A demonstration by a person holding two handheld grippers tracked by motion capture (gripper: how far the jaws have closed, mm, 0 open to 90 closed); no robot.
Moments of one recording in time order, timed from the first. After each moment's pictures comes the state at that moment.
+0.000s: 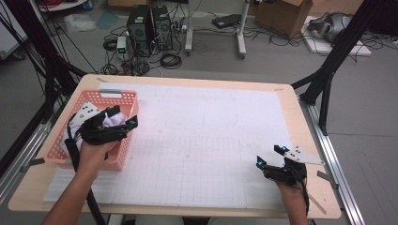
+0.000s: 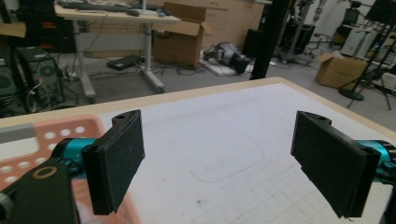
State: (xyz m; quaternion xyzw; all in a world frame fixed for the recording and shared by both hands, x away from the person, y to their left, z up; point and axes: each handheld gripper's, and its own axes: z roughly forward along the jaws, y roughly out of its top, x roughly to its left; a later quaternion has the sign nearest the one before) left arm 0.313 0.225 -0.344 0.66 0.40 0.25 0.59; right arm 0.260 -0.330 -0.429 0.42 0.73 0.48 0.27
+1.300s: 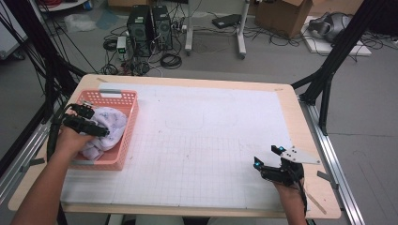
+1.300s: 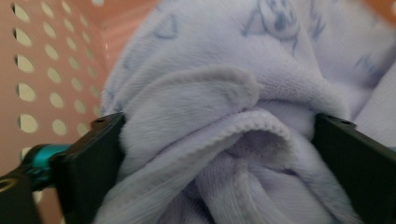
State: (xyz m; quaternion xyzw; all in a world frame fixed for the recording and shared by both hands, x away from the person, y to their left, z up) left arm 0.394 0.306 -0.400 0.78 0.55 0.23 0.16; right arm 0.260 -0.322 -0.429 0.41 0.74 0.47 0.26
